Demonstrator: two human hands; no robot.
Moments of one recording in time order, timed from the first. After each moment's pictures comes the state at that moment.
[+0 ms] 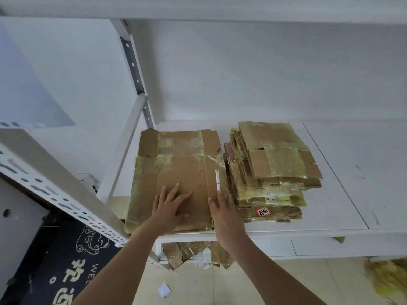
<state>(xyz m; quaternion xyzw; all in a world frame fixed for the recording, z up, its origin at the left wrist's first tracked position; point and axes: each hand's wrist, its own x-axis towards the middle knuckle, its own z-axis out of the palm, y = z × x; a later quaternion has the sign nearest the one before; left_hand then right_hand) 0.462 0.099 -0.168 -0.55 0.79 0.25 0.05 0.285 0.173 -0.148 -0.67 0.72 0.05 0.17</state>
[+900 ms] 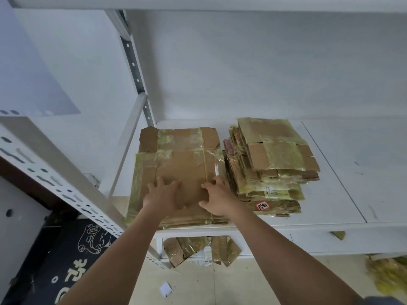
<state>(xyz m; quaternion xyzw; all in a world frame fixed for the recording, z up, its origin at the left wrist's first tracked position) 0.455 0.089 -0.119 -0.63 0.75 0.18 0.13 0.278 0.133 -0.114 -0.65 0.70 -0.03 0.30</state>
